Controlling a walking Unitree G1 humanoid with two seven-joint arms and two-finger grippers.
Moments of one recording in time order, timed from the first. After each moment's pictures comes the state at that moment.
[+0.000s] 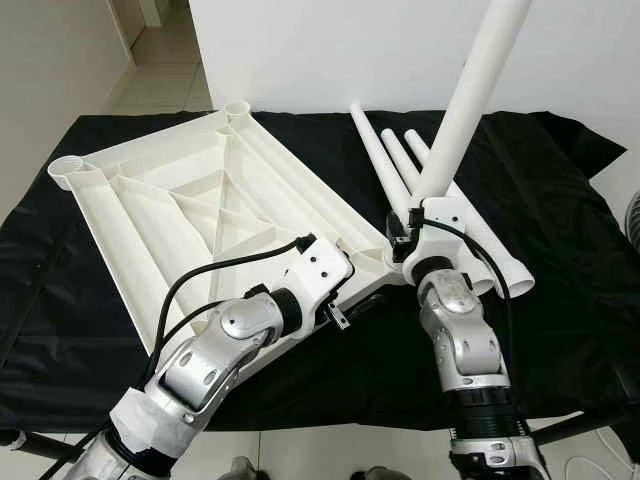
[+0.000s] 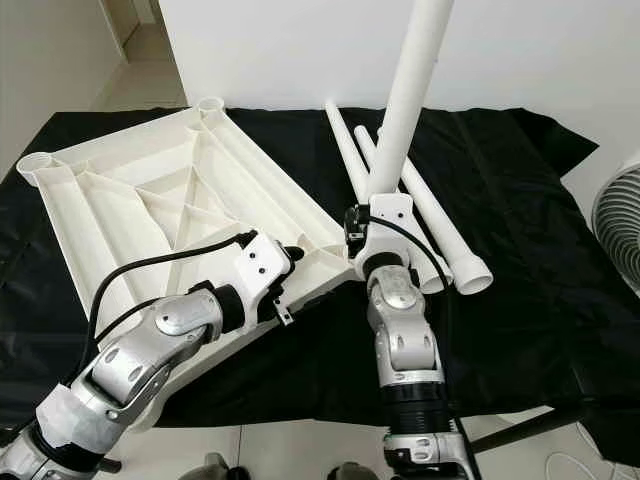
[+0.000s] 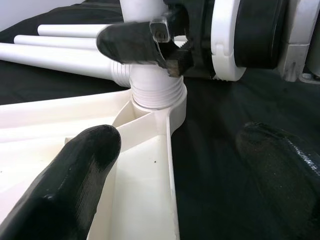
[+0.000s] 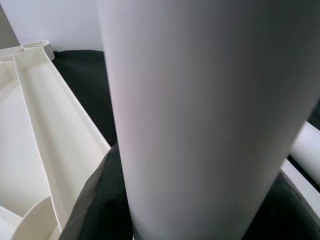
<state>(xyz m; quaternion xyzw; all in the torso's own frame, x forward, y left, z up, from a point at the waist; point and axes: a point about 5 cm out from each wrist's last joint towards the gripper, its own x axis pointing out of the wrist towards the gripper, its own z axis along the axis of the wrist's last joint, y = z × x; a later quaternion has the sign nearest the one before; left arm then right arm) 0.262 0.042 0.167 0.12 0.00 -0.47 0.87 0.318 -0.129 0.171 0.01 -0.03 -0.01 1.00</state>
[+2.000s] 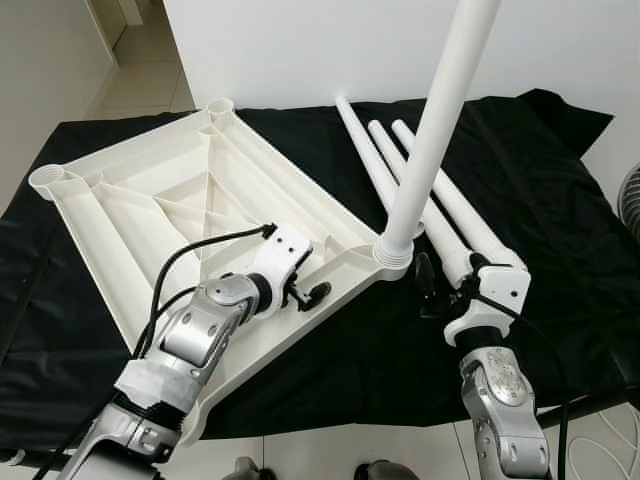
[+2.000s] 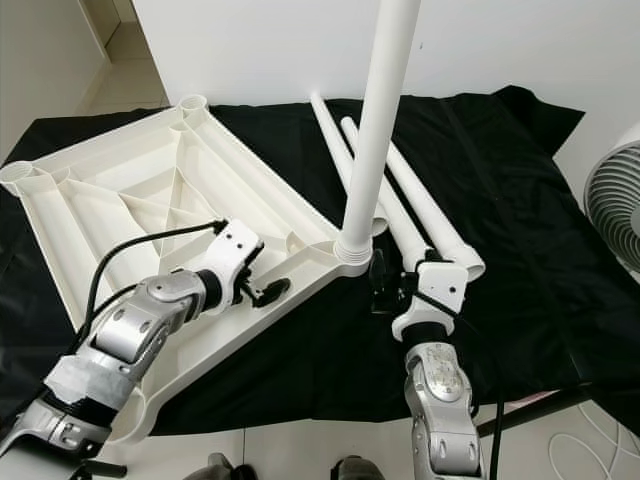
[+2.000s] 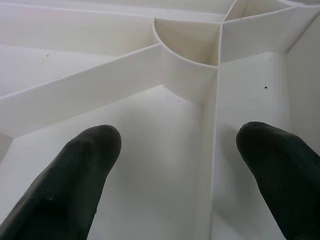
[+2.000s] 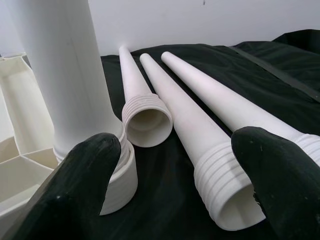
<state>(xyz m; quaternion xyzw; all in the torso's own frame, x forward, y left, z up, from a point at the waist) 0.312 0.082 0.142 0.13 0.16 -0.35 0.91 0.245 -0.169 0.147 -0.01 -0.09 0.00 1.00</state>
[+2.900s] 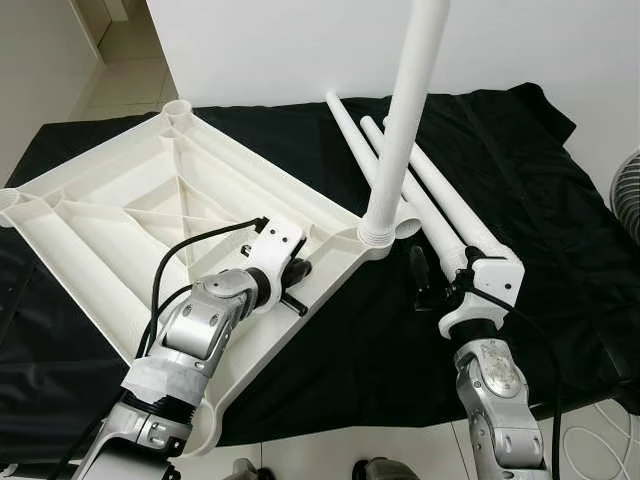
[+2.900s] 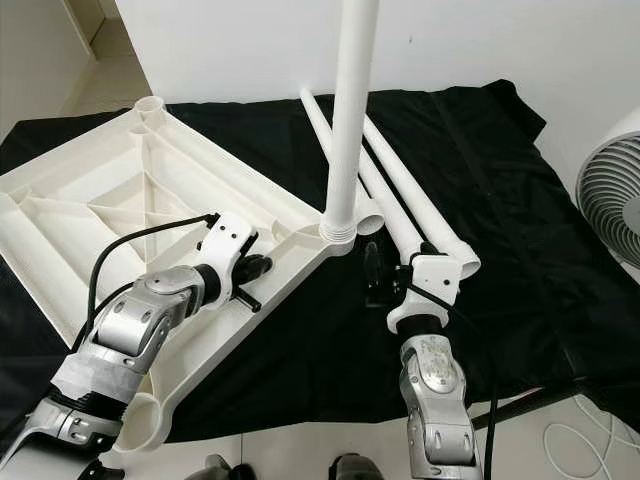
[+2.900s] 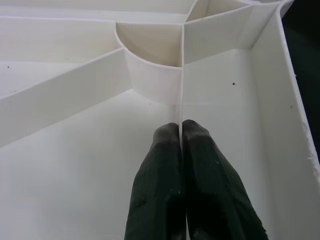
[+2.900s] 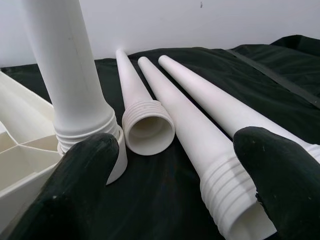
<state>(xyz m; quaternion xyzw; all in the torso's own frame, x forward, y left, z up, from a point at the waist) 0.317 0.086 0.144 0.10 0.16 -0.32 0.93 0.253 -0.163 0.150 -0.01 -0.10 0.01 0.99</state>
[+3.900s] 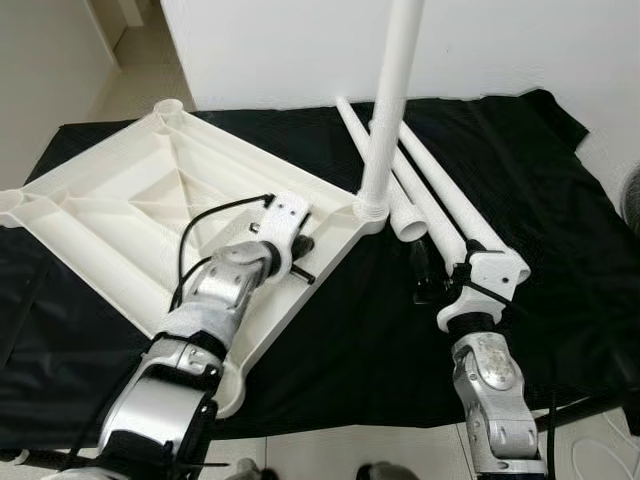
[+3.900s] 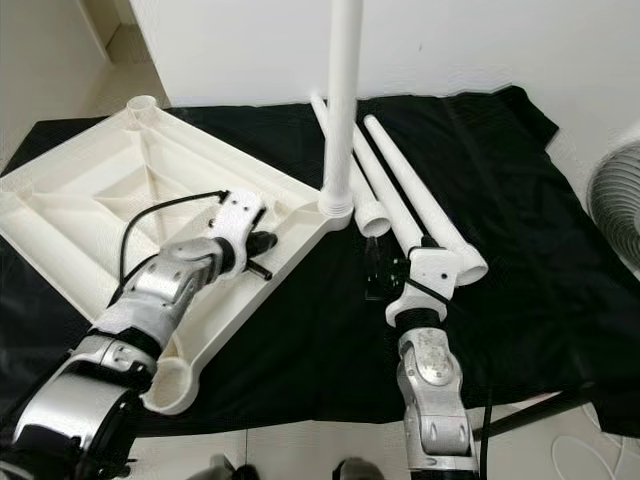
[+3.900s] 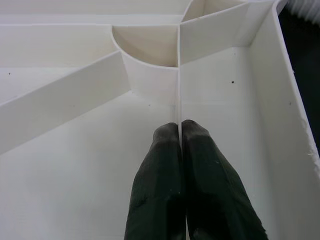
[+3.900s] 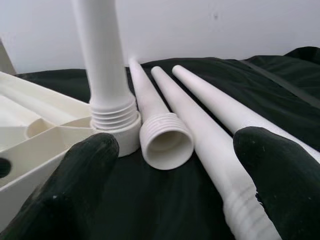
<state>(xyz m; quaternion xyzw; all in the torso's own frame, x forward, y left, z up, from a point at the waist) 0.369 0.061 0.149 0.09 0.16 -0.32 0.93 0.259 -0.159 0.154 -0.02 -0.11 0.00 0.99</state>
